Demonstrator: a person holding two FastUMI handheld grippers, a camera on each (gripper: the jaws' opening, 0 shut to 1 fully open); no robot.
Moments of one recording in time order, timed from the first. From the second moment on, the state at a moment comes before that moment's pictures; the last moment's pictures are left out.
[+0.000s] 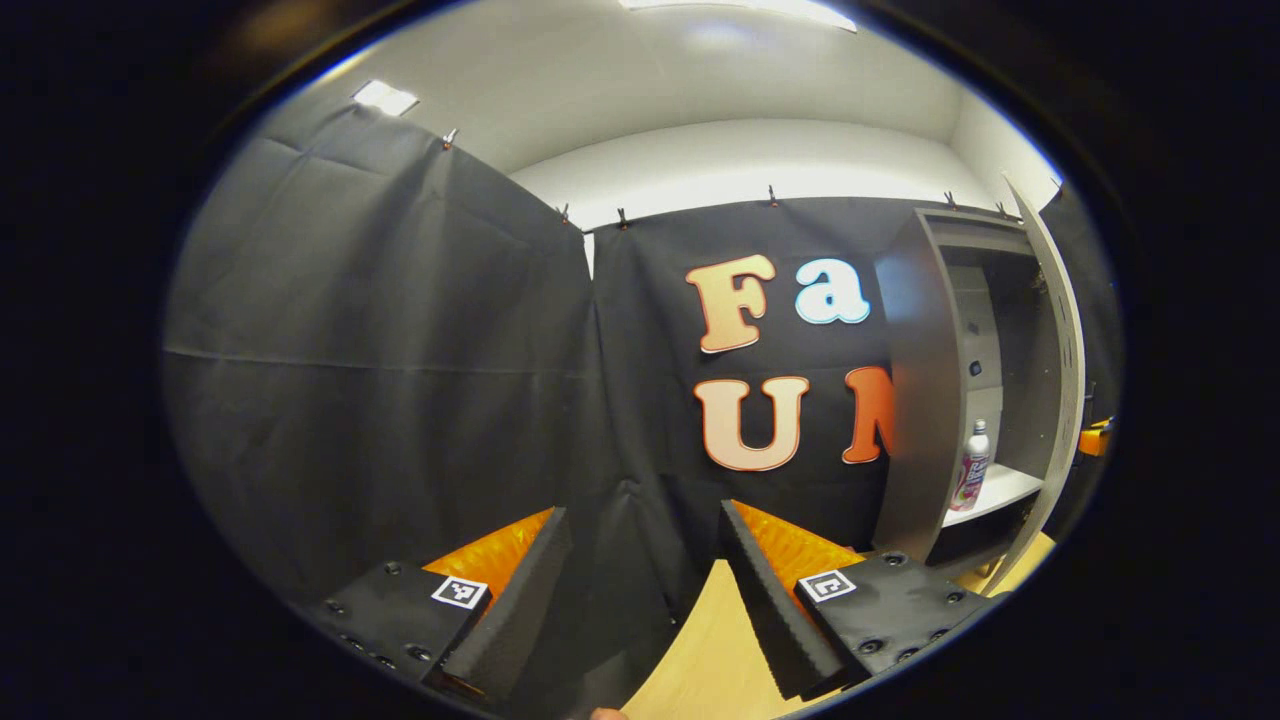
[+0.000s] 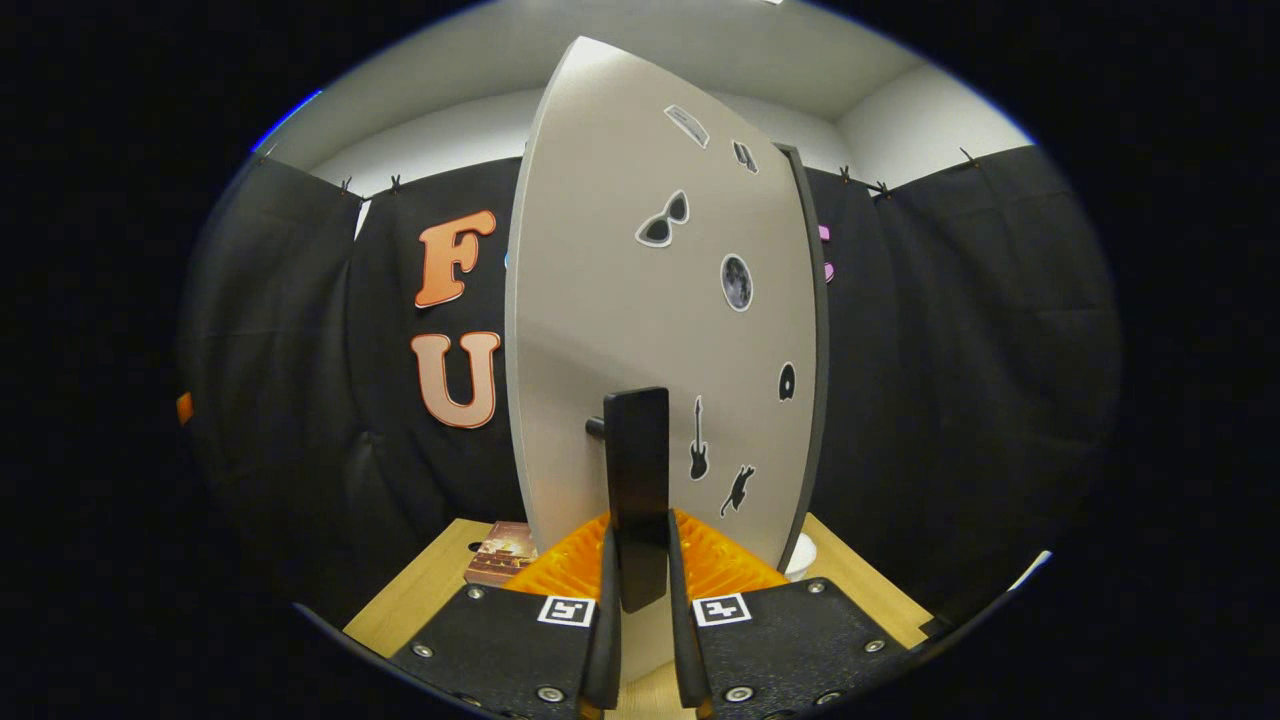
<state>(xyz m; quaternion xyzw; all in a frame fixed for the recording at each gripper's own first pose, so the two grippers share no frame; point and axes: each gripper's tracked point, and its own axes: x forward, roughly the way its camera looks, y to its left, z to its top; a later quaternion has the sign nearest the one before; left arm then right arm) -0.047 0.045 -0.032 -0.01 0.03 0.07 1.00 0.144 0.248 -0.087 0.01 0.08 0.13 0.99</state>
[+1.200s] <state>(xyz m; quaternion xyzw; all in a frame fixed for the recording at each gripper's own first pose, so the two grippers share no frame) -0.069 -0.168 -0.002 -0.02 0.03 -0.01 1.00 0.139 0.181 -0.090 0.02 0.09 0.09 0.99</state>
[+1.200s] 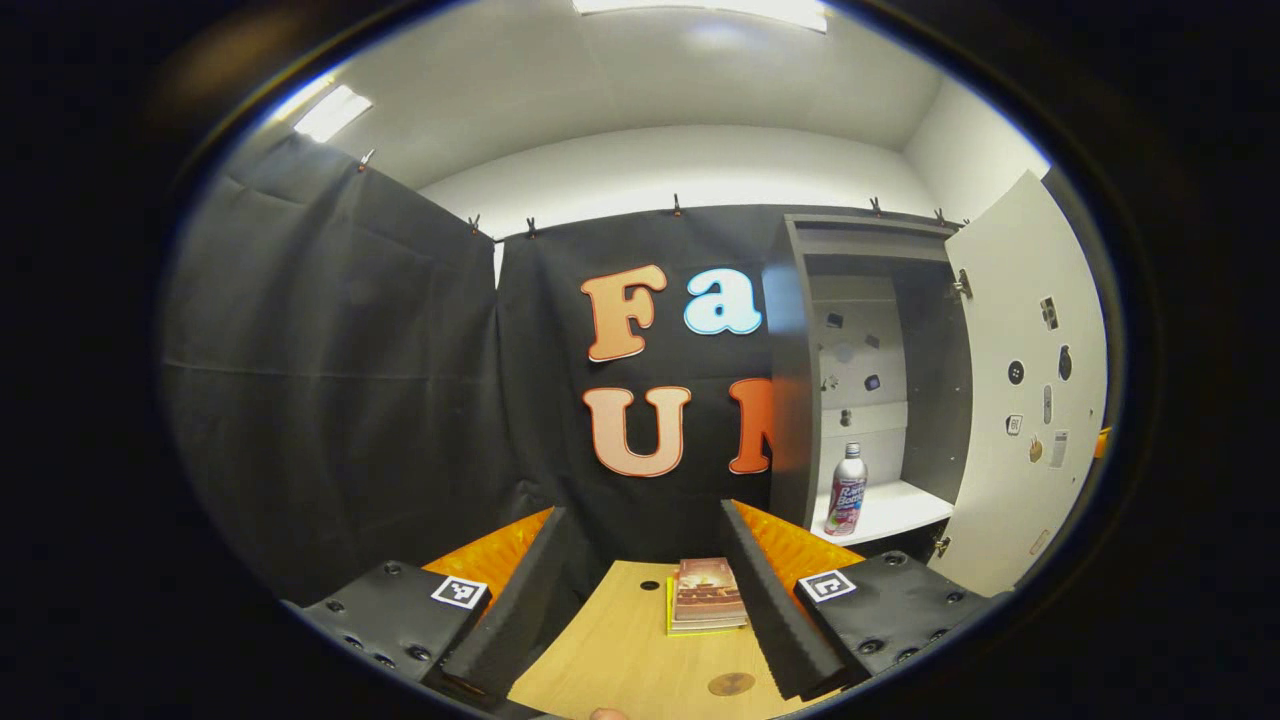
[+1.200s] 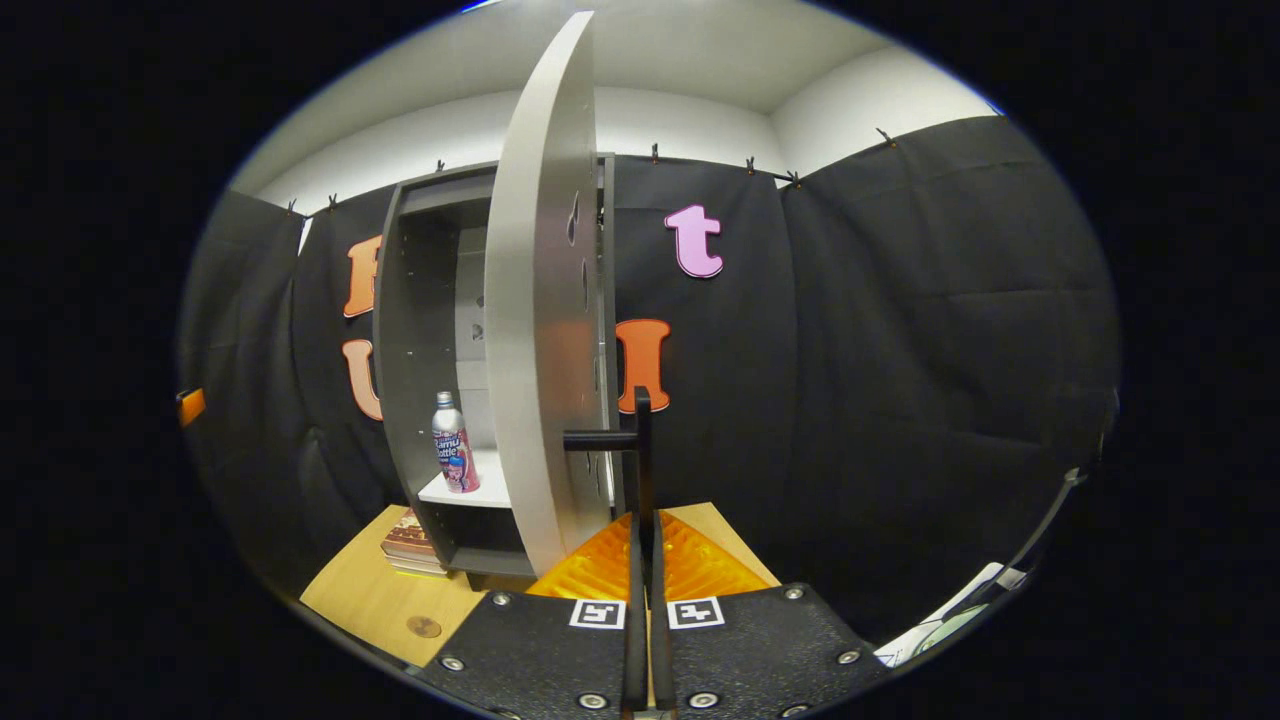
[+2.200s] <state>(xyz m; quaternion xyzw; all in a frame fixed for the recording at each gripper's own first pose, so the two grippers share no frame) -0.038 -0.321 -0.040 -0.02 0.06 -0.08 0.99 0.144 0.173 -0.082 0.03 0.05 0.14 0.99</state>
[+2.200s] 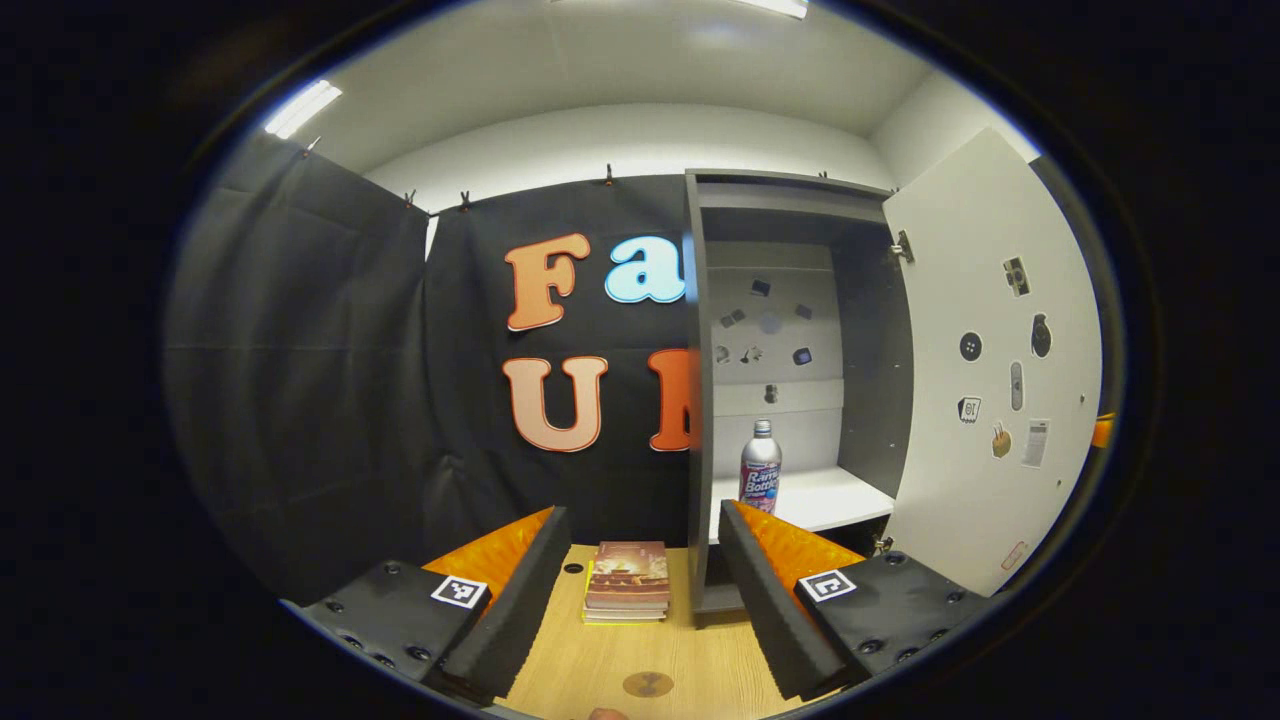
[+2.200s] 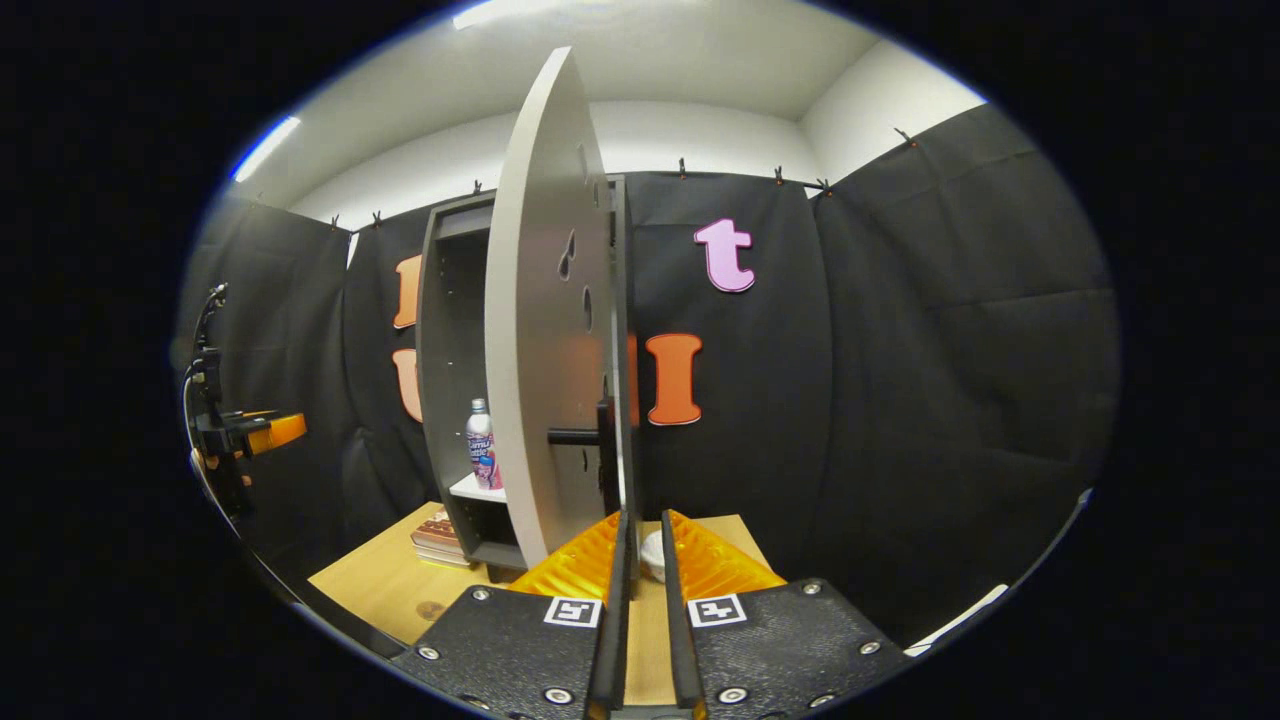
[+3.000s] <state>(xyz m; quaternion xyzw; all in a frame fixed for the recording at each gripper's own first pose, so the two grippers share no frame) 0.093 -0.493 -0.056 -0.02 0.04 -0.17 0.98 0.147 0.127 -0.089 0.03 0.06 0.00 1.00</state>
